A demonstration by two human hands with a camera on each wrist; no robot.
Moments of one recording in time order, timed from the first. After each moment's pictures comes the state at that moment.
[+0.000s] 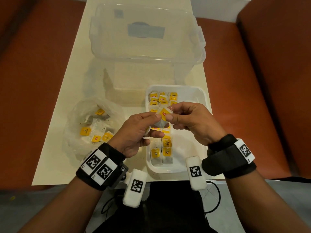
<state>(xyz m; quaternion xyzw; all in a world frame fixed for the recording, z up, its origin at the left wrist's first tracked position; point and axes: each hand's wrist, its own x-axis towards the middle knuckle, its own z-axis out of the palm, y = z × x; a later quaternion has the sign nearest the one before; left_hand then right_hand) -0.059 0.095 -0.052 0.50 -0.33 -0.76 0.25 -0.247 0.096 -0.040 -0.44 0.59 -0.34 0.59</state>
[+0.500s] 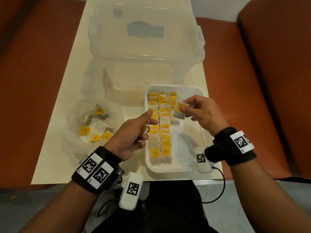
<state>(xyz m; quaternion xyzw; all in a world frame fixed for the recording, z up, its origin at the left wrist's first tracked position) -0.054 0.096 -0.070 0.55 -0.26 -0.75 0.25 -0.293 0.075 -0.072 -0.51 0.70 -0.29 0.42</state>
